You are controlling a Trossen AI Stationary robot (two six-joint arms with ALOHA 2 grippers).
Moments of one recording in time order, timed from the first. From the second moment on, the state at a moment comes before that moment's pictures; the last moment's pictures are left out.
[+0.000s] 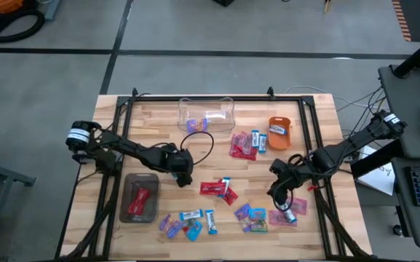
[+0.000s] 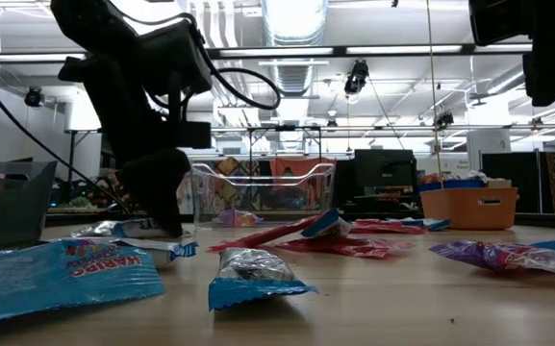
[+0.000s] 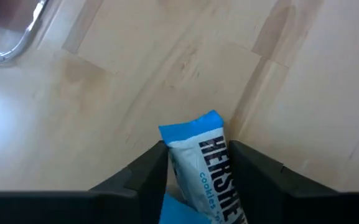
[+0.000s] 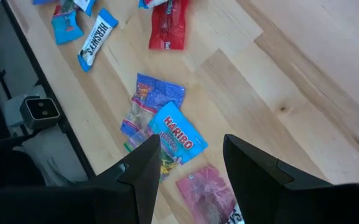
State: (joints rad) left arm -0.10 1.65 0.79 -0.37 -0.34 -0.51; right arm 0.46 1.09 0.80 -0.68 0.03 1.18
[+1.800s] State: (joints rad) left arm -0.10 1.58 0.85 0.76 -0.07 -0.09; right arm 0.43 1.38 0.77 0.34 0.69 0.13
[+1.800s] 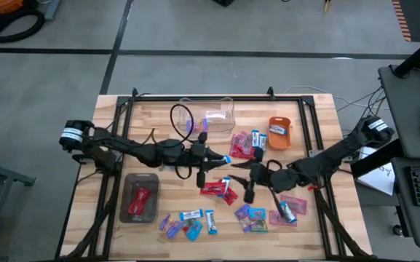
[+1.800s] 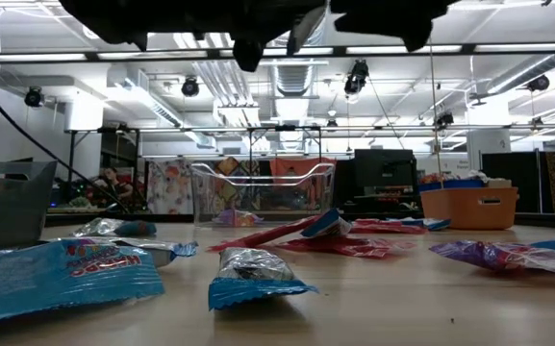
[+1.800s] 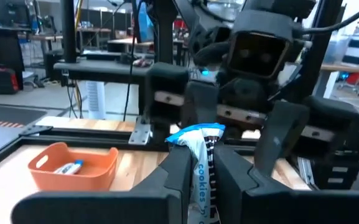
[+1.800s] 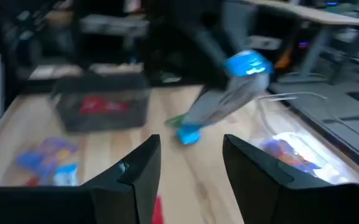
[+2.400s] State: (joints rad) left arm -0.10 1.62 0.86 0.82 -0.14 -0.09; right arm 0.34 1.50 0.78 0.53 0.70 0.18
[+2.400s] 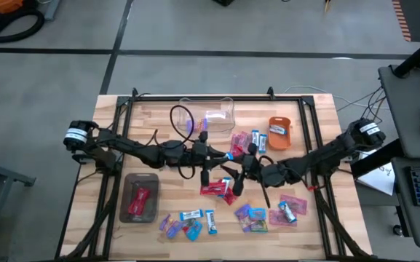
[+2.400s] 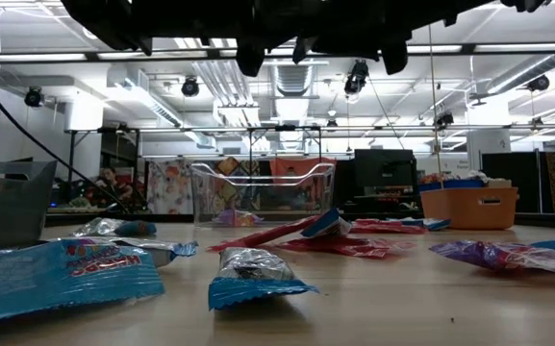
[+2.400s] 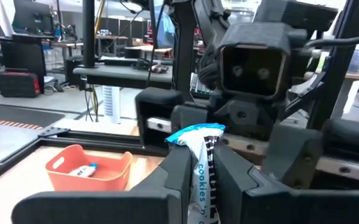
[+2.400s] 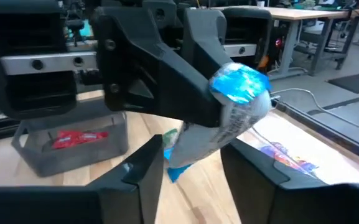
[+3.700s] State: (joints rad) left arm -0.11 1.45 0.86 0.34 -0.14 -0.20; right arm 0.15 1.16 0.78 -0.54 0.71 0.67
